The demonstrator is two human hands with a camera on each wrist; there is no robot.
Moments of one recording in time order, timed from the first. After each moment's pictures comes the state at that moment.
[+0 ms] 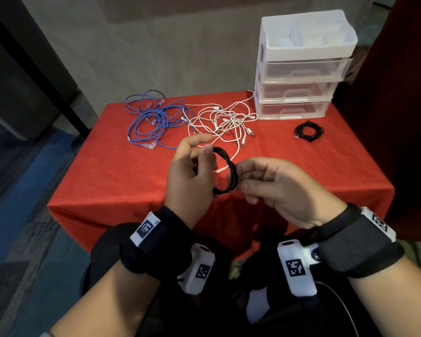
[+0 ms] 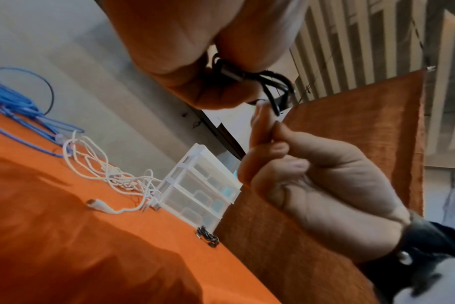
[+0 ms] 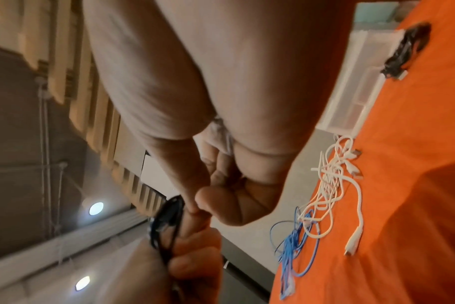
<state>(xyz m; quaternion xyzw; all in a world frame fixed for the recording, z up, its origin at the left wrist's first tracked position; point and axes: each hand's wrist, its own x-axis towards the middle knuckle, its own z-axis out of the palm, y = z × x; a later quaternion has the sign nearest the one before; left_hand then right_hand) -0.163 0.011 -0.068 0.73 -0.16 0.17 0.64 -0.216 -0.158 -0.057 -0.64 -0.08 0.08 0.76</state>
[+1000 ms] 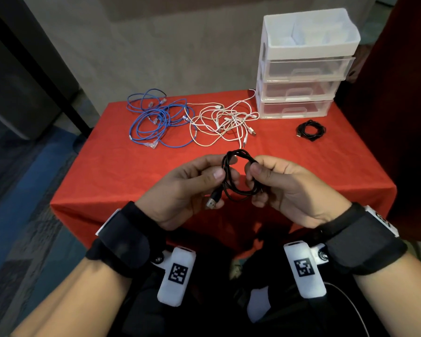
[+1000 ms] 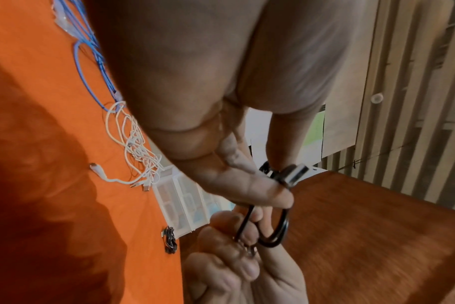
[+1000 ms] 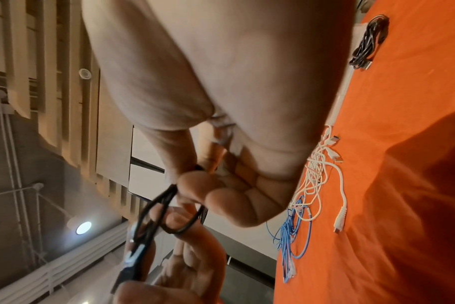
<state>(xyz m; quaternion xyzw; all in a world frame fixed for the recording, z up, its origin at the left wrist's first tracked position) -0.176 0.051 -0.043 0.56 -0.13 -0.32 0.75 -0.217 -0.165 -0.057 -0.58 -0.02 0.12 0.81</state>
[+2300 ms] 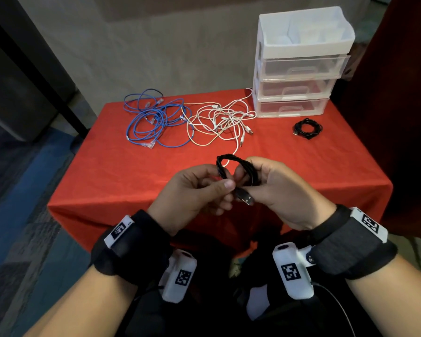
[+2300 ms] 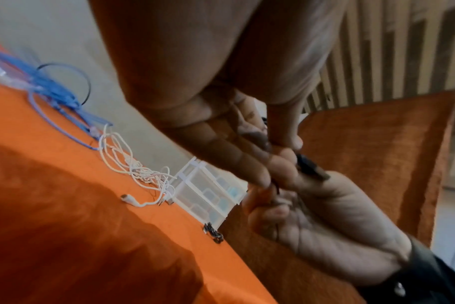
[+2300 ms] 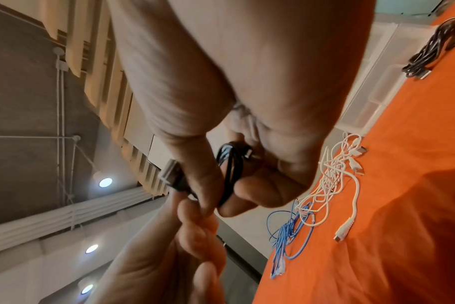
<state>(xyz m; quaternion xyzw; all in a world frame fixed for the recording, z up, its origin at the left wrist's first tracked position) -0.185 0.036 -0.059 0.67 -0.13 -0.22 0.69 -0.215 -0.152 -0.067 -0.67 -0.04 0.07 0.73</state>
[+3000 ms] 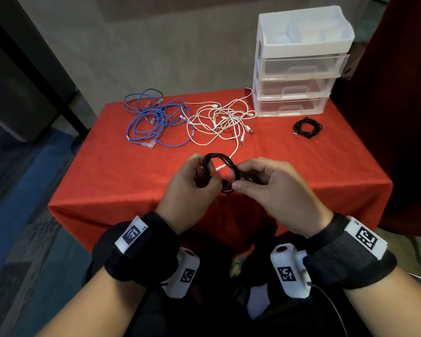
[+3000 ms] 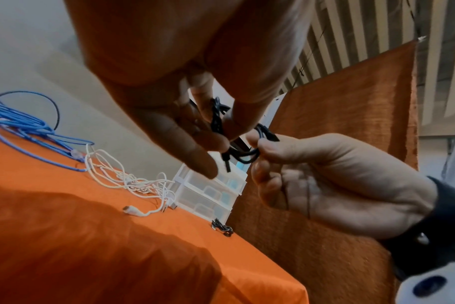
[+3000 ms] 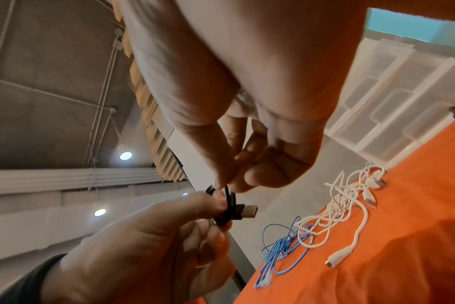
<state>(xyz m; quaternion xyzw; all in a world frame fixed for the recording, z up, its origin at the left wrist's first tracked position) -0.170 0.032 -0.082 0.80 -0.17 0.00 0.57 -0.222 -0.151 -0.069 -0.79 -0.05 -0.06 0.61</state>
